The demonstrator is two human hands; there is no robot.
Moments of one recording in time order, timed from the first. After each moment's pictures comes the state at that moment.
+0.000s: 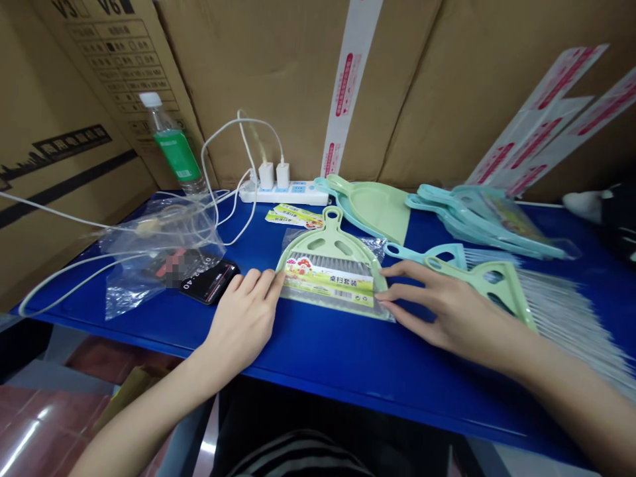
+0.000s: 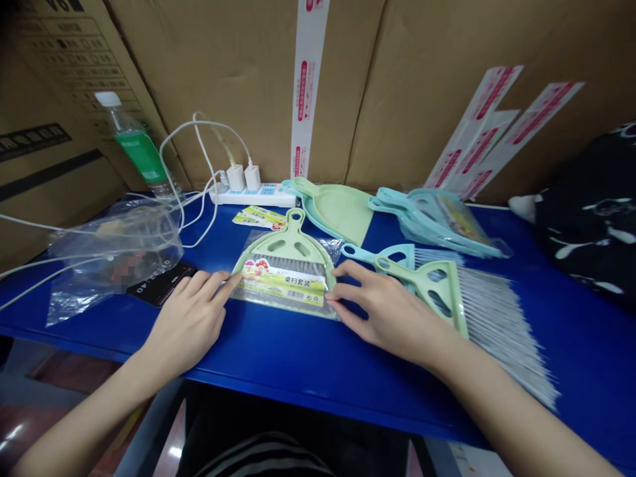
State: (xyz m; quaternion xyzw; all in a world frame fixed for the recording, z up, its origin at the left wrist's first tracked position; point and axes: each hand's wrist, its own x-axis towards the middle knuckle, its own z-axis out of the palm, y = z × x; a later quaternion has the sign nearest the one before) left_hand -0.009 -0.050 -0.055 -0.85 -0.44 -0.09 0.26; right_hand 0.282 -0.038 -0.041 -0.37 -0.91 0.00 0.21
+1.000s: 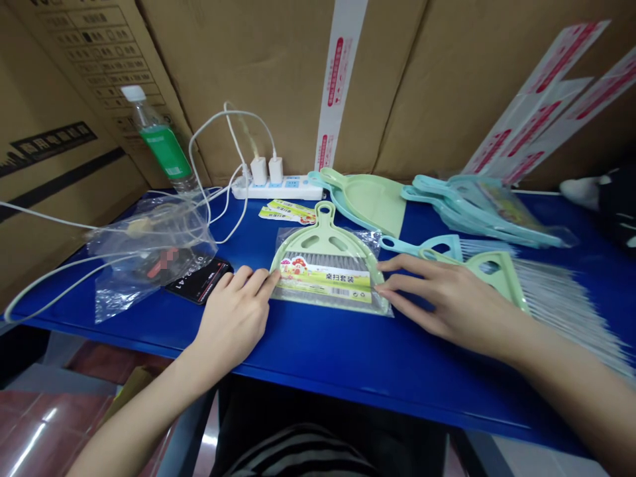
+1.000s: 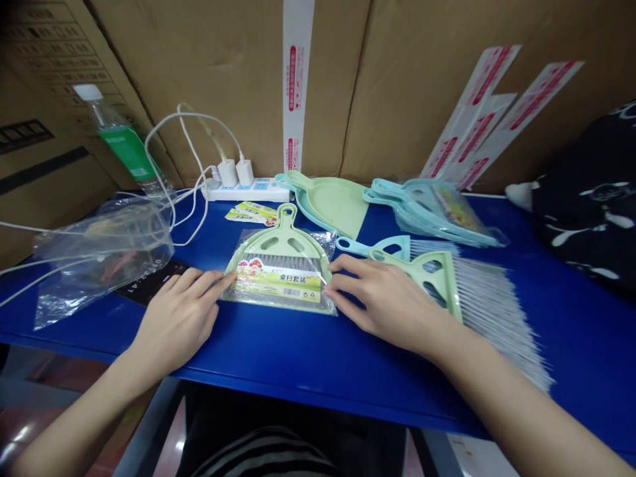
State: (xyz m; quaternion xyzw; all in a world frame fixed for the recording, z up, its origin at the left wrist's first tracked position) left_hand -0.011 -0.048 -0.050 -0.86 -0.42 -0.12 0.26; right_hand 0.288 -0.035 -0.040 -0.36 -0.91 -0.06 0.20
